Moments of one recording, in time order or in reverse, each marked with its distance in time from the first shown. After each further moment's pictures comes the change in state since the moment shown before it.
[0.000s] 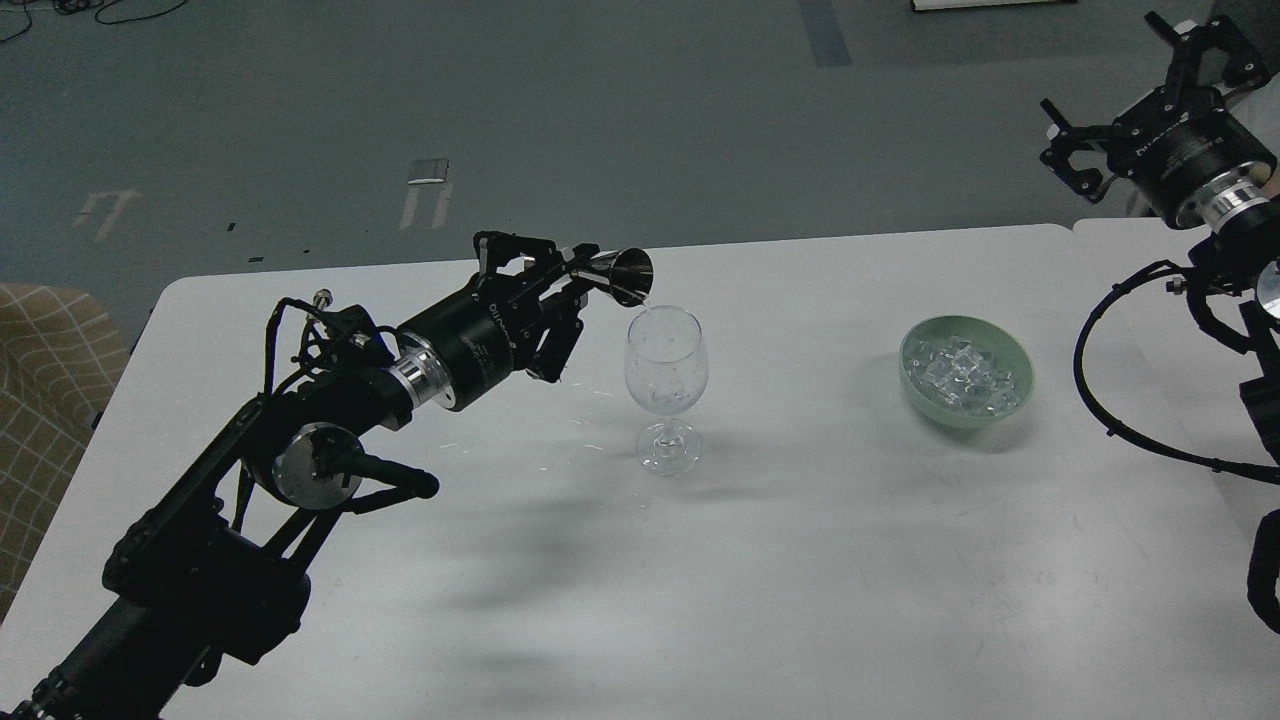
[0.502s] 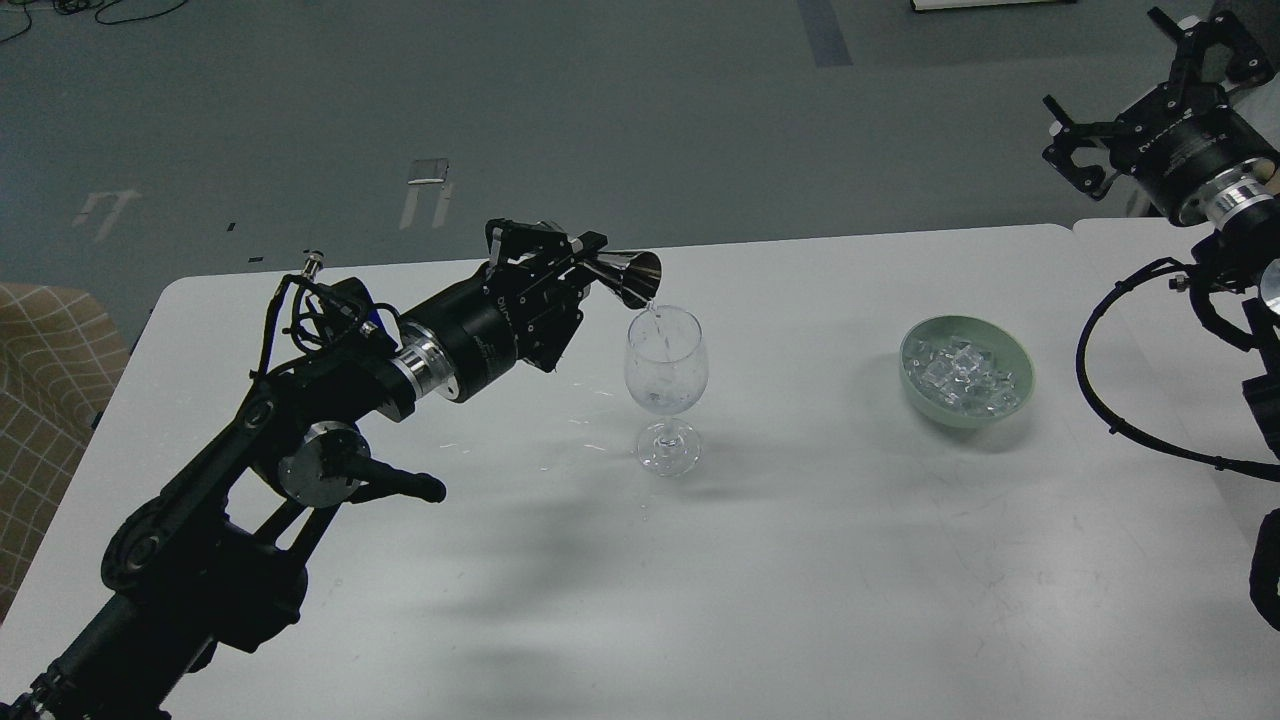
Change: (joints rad) left arm -0.018 0.000 -0.001 -0.035 0.195 -0.032 -0.001; right arm 0.002 -0.004 0.000 0.002 0.000 0.000 -0.001
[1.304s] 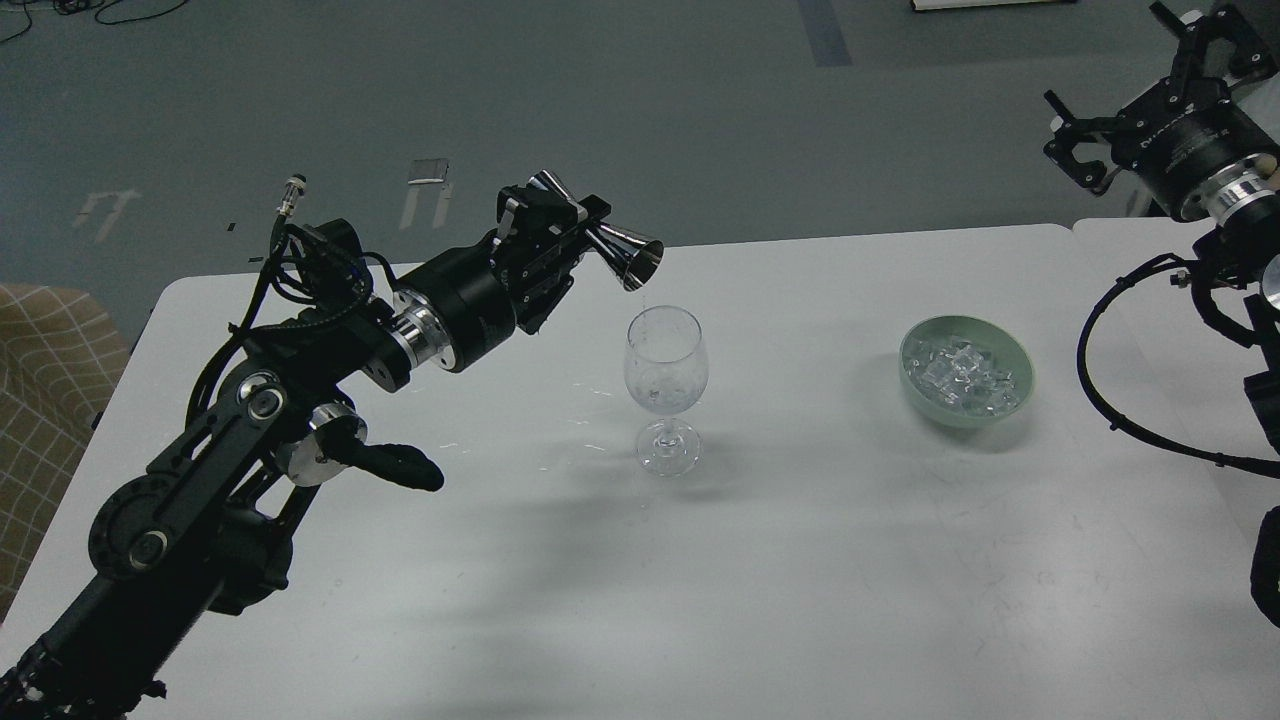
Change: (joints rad) left arm -0.063 0.021 0.000 -0.052 0.231 -0.030 0.000; right arm 0.006 -0.002 0.000 0.000 0.000 0.002 0.000
